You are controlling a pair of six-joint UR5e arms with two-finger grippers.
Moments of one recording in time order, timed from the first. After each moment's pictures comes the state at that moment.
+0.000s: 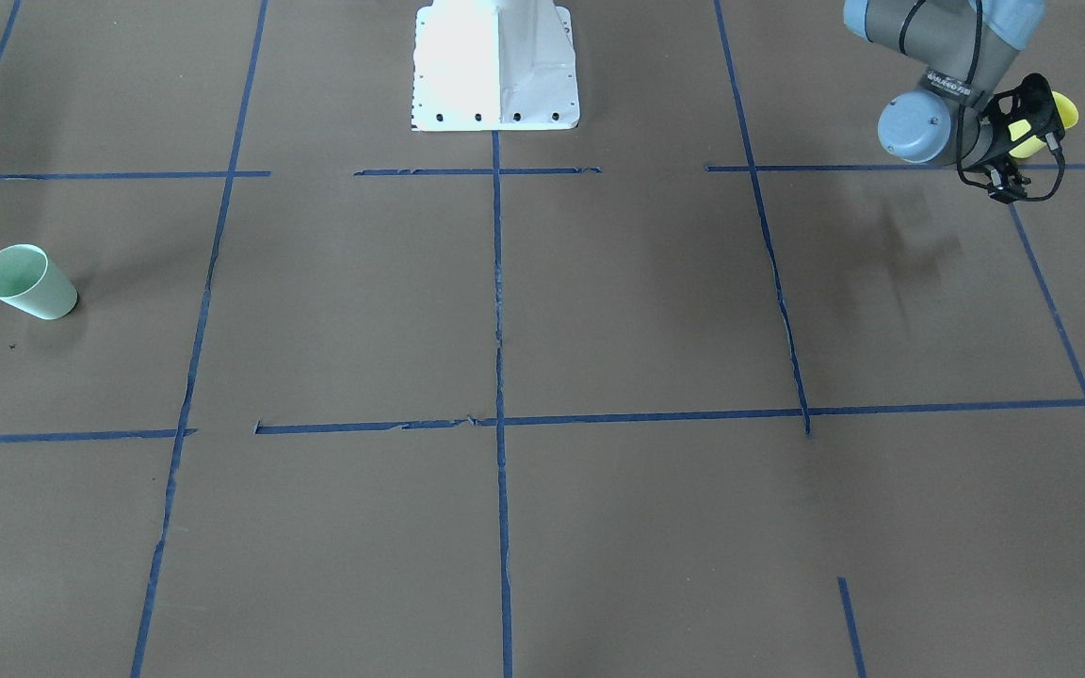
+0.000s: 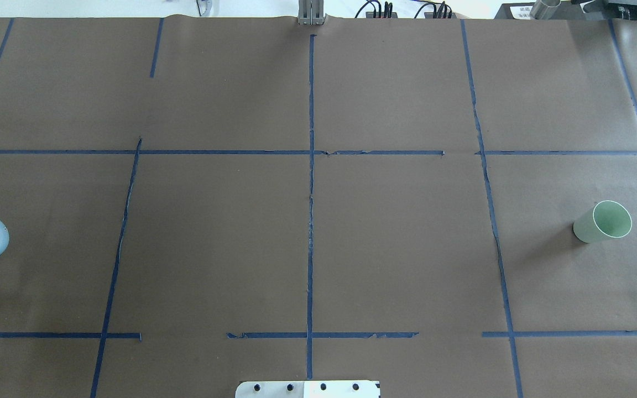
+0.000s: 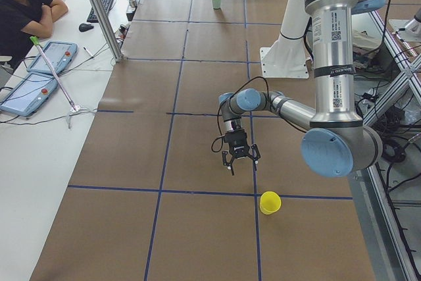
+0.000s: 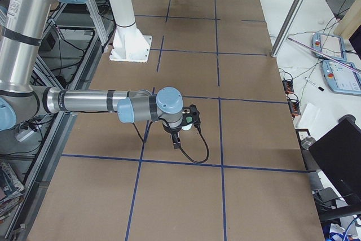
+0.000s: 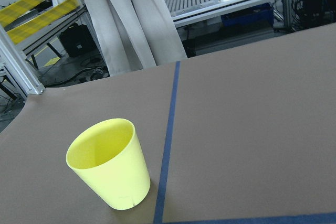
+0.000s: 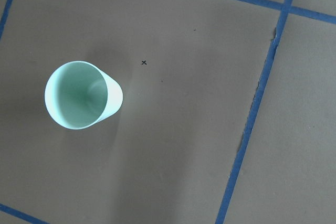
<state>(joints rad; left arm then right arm) -0.56 -1.43 -1.90 -0.99 -1.66 -2.55 1.48 -1.92 1.93 -1.44 2.45 -0.12</state>
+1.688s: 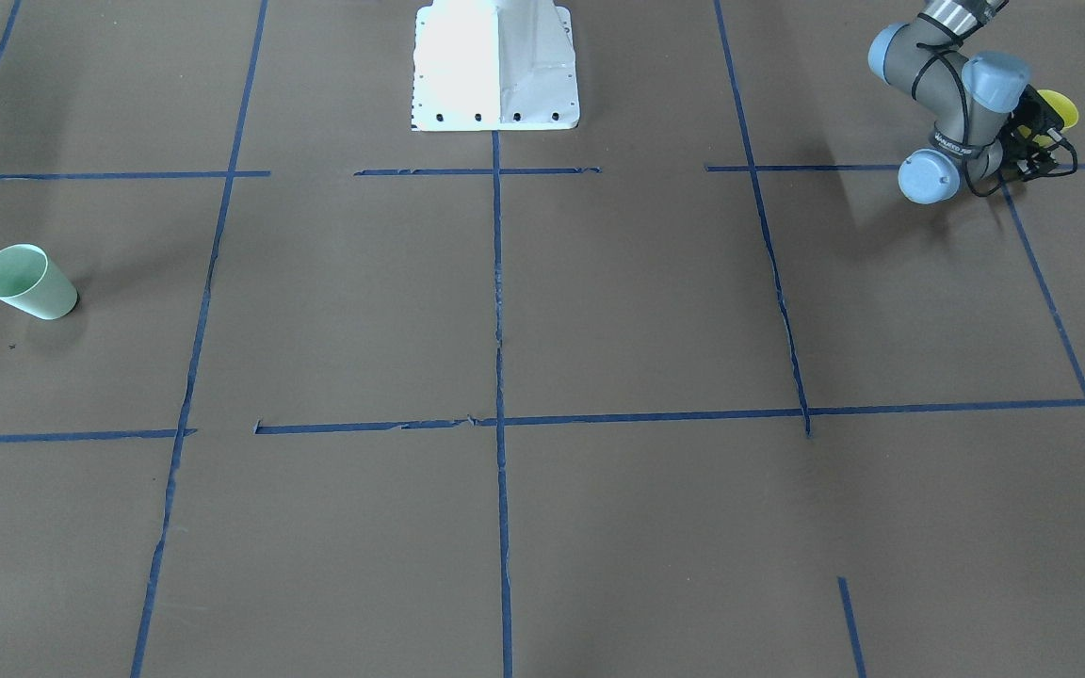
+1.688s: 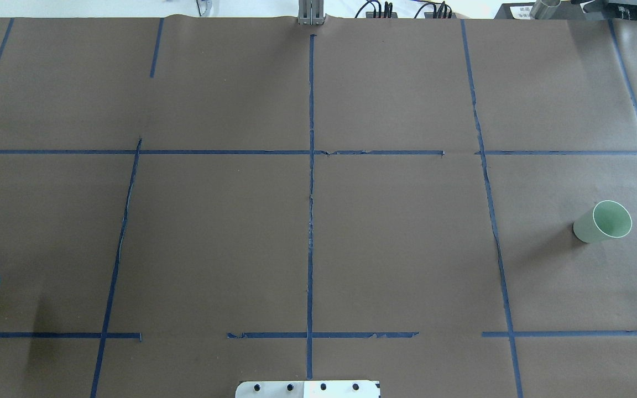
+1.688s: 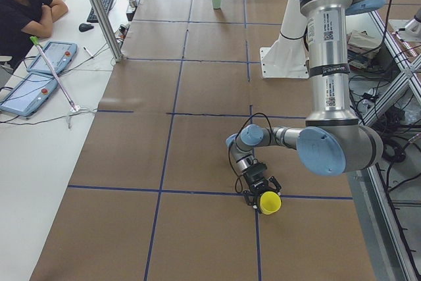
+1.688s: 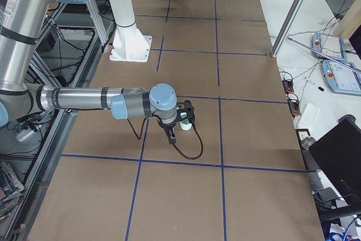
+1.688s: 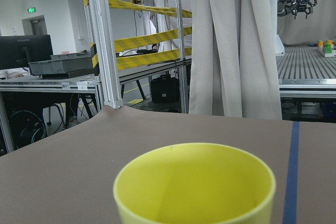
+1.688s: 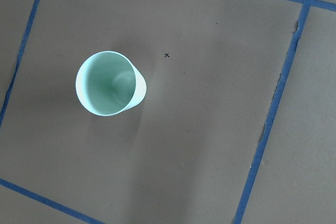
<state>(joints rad) -0.45 -1.39 -1.58 -1.07 -1.82 -2.78 1.48 -1.96 1.99 -1.44 2.49 -0.12</state>
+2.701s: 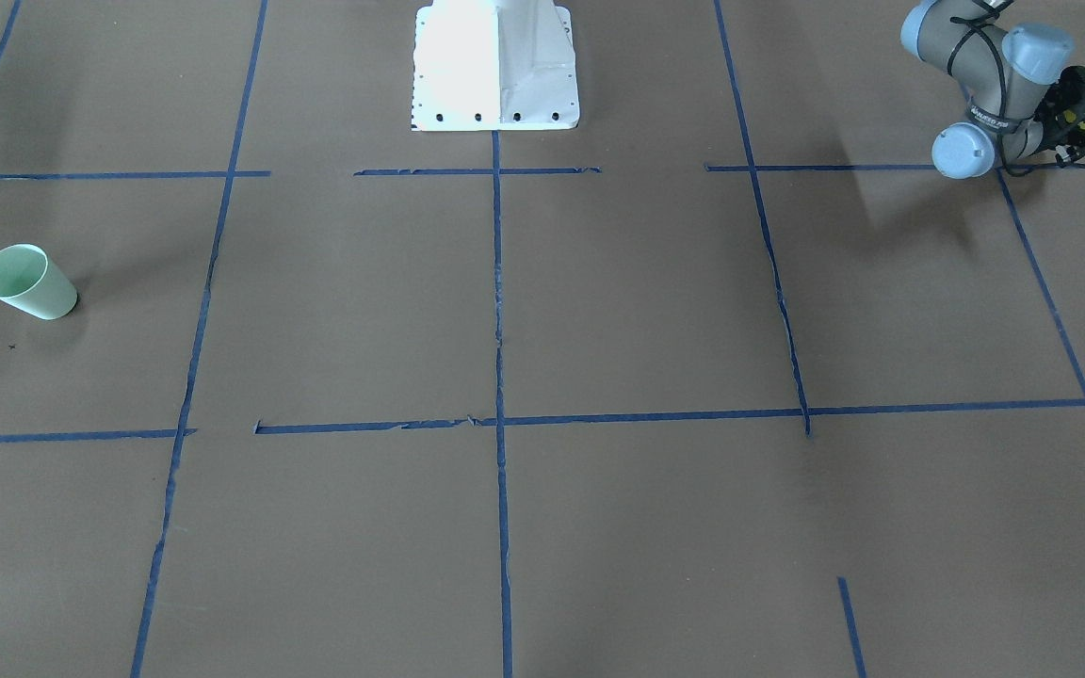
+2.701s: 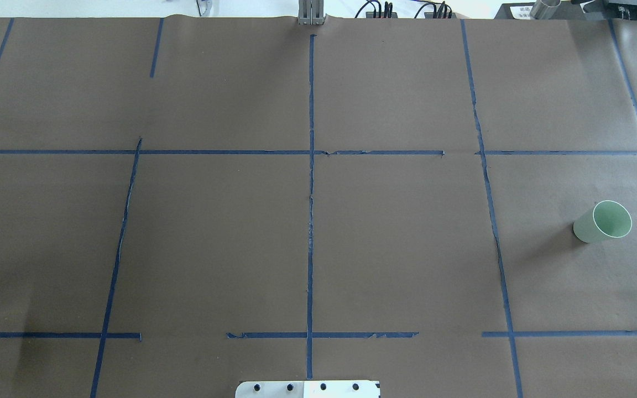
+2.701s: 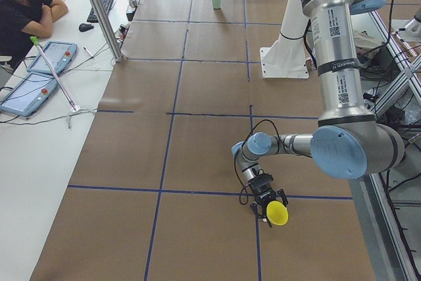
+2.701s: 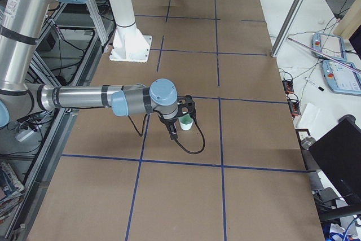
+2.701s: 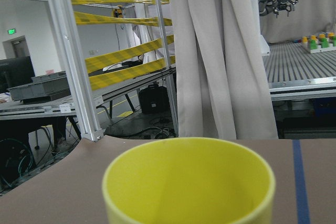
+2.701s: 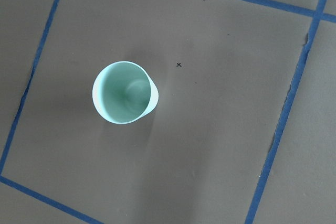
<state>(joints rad) -0.48 -1.29 -1.66 -1.12 -1.64 -2.57 1.48 -1.96 2.02 -1.44 2.50 -0.11</state>
